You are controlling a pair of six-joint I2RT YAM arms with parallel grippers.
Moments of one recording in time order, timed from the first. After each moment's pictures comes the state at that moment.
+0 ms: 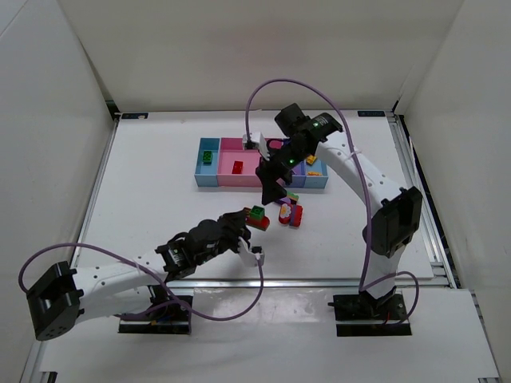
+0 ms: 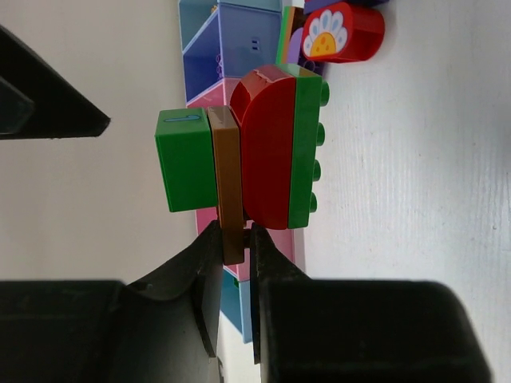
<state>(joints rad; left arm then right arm) -1.04 0.96 0.42 0.22 -0.15 1.24 0.64 1.84 1.90 -1.26 -0.77 -0.61</state>
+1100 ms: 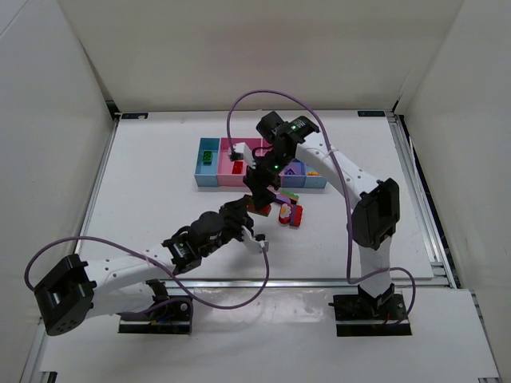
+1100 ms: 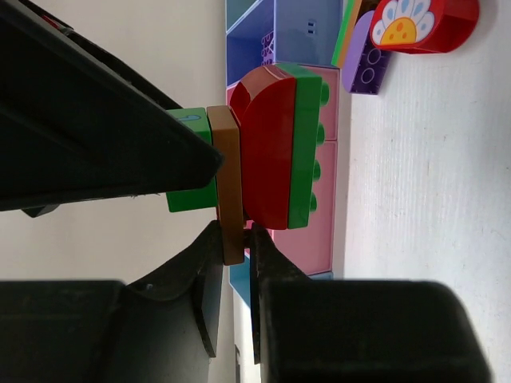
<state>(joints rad) -0.98 1.07 0.45 0.37 -0.18 1.28 0.72 1.98 1.98 -1.32 -0.71 -0.66</state>
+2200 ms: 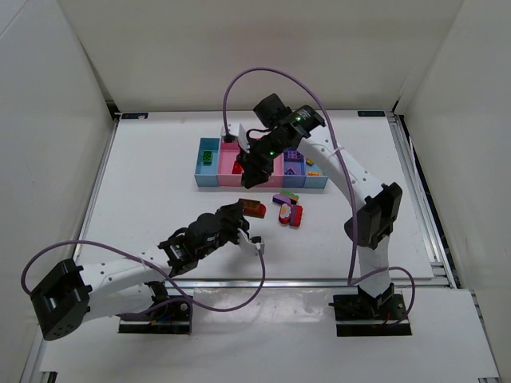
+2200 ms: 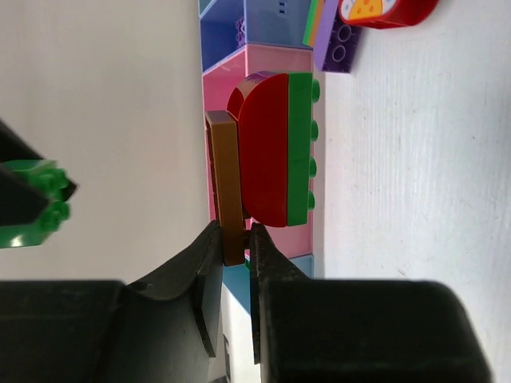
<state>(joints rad) -0.97 1.03 0.43 0.30 -0.17 1.27 0.73 2.00 2.19 -1.28 -0.67 -0.61</state>
